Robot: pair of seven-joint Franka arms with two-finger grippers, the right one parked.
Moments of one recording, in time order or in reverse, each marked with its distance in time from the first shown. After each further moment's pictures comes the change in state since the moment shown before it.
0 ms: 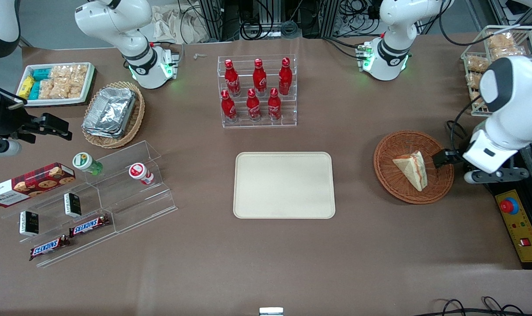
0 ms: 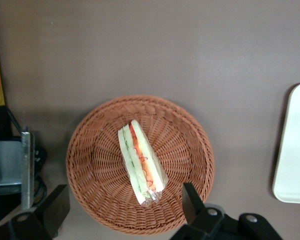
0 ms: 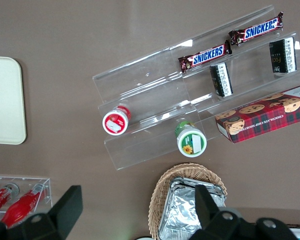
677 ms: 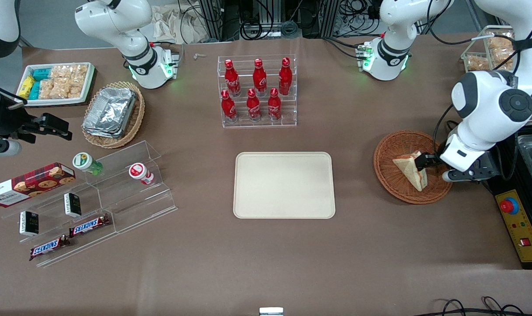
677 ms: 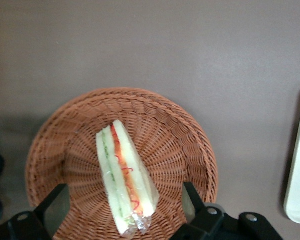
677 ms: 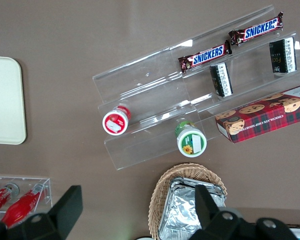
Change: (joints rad) arm 0.004 0.024 0.001 -0.189 -0.060 0.248 -0.001
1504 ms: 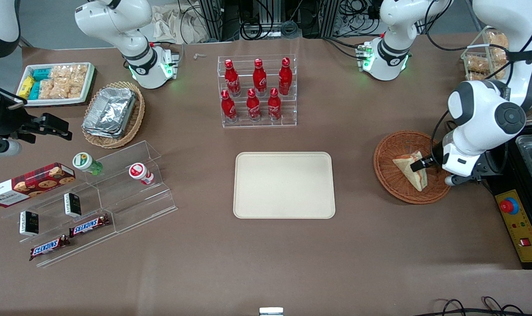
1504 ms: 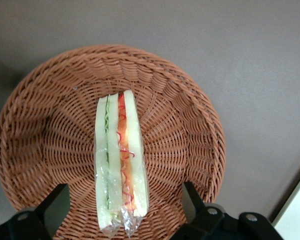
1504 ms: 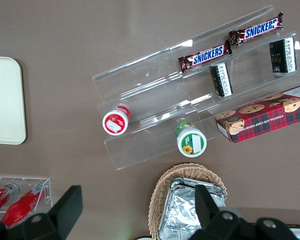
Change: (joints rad) arm 0.023 0.046 -0.003 -0.041 -0.019 0.003 -0.288
